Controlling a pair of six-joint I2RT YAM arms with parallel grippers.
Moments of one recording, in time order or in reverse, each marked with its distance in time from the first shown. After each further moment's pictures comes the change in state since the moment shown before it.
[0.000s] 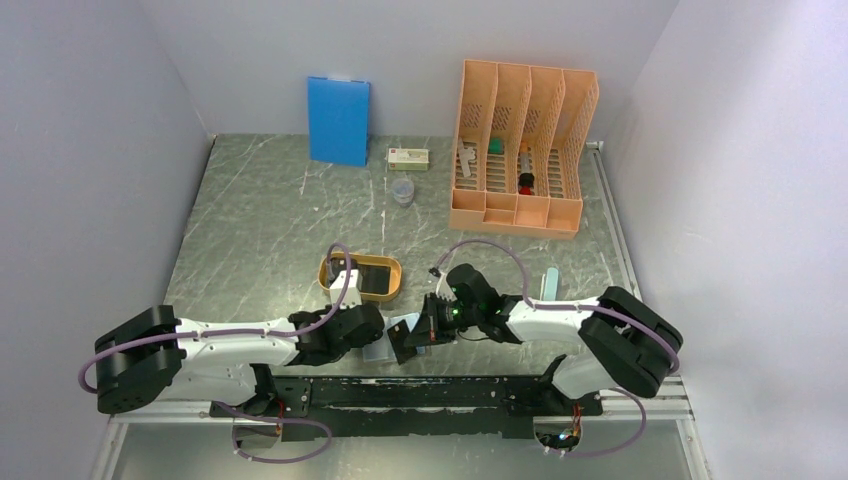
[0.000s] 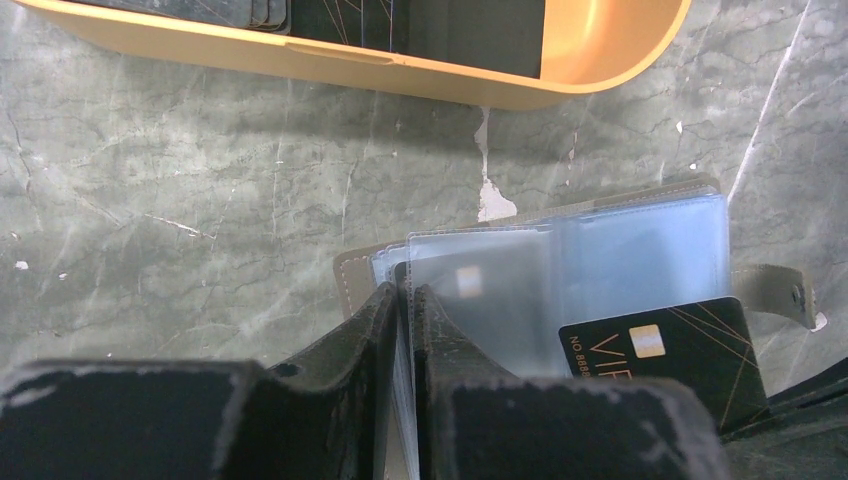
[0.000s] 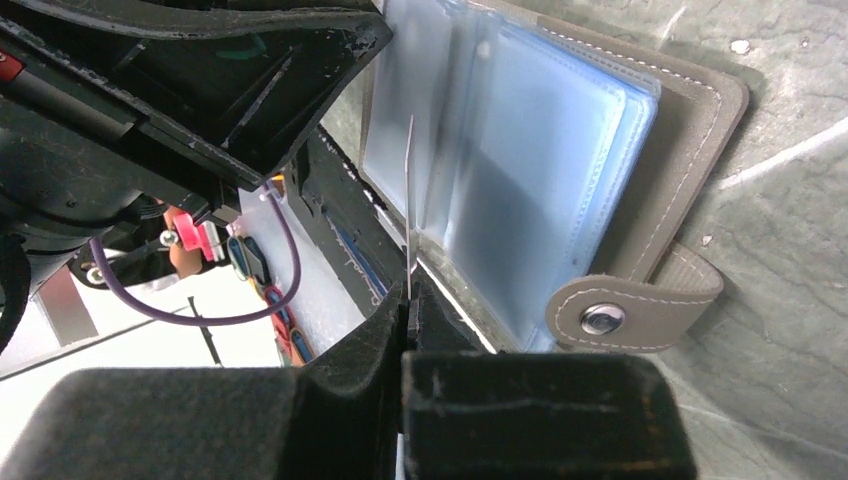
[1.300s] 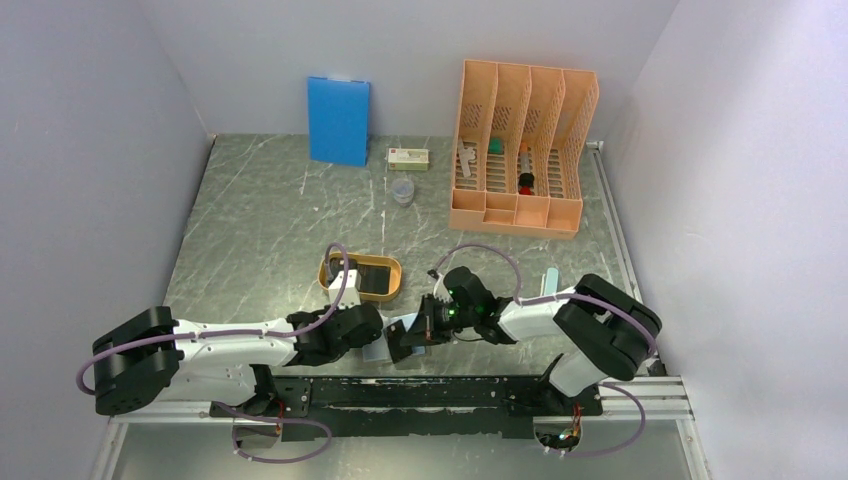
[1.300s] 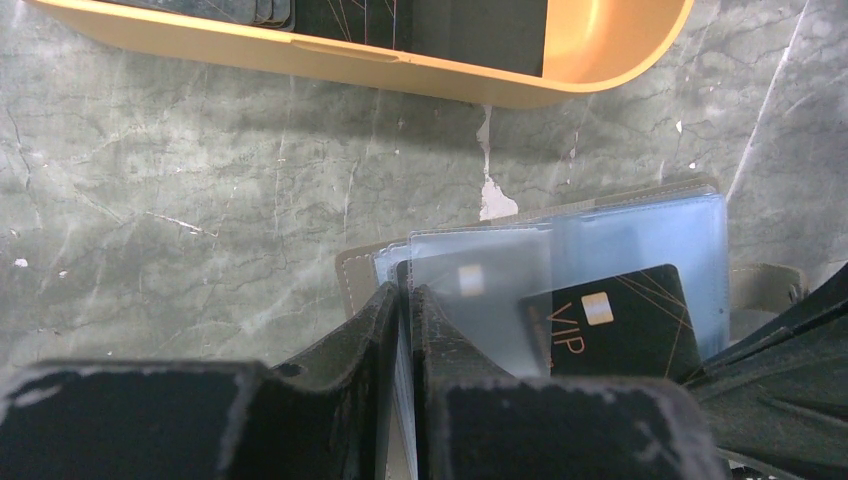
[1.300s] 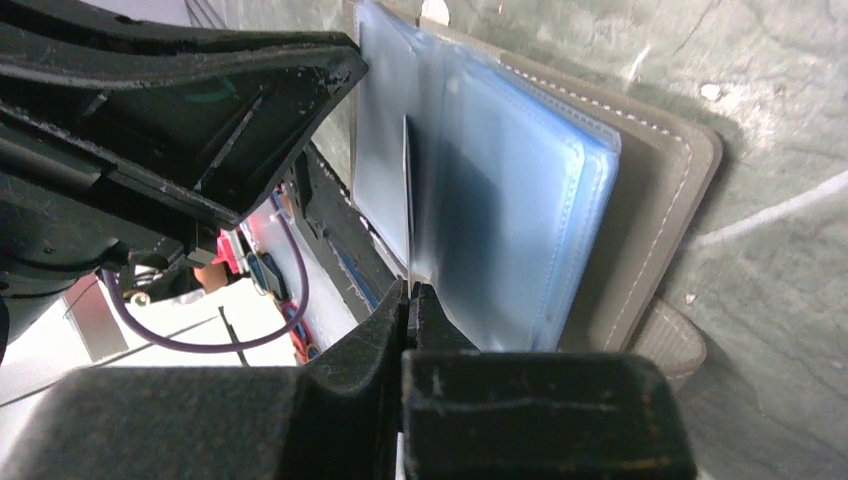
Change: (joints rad) left arm 0.004 -0.013 -0.008 0.001 0.008 -0.003; right arm 0.000 0.128 -0.024 0.172 -0.013 0.069
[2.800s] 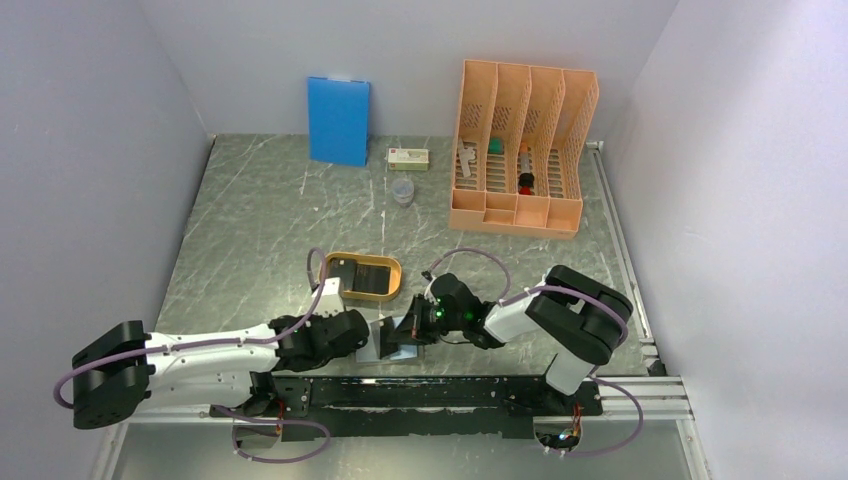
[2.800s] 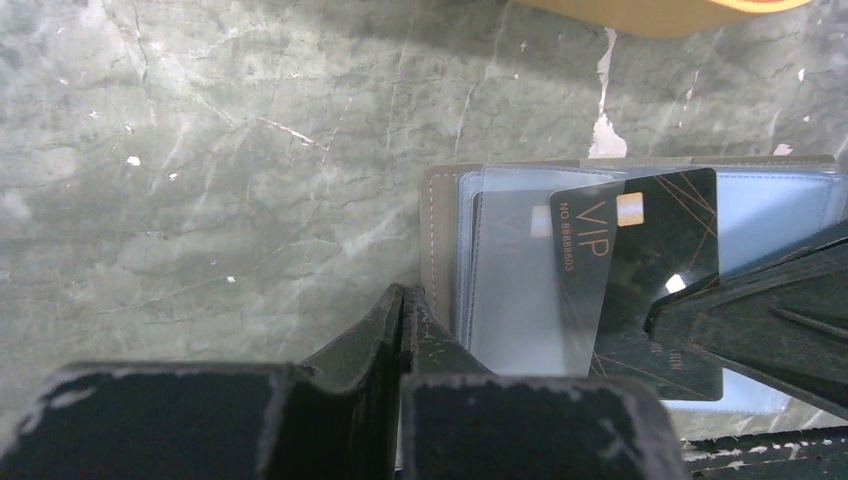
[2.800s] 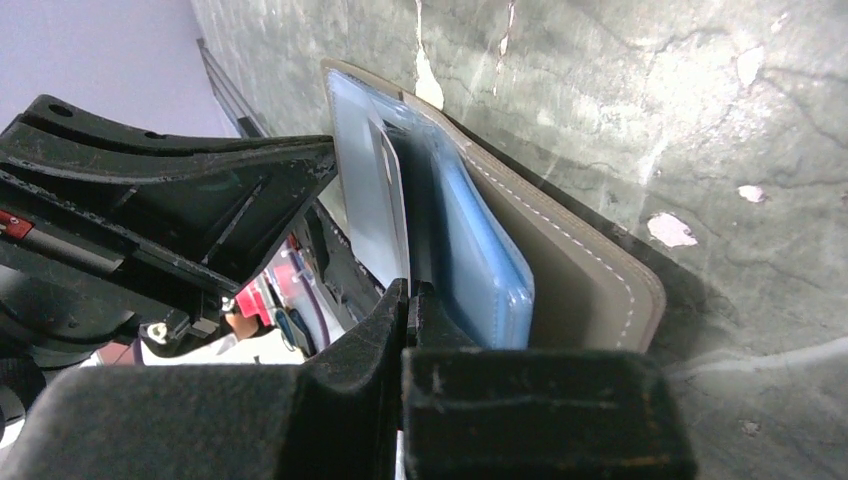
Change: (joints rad) left arm 0.000 -0.138 -0.040 -0.218 0.050 -0.101; right arm 0.082 0.154 0.028 0.183 0.152 0.161
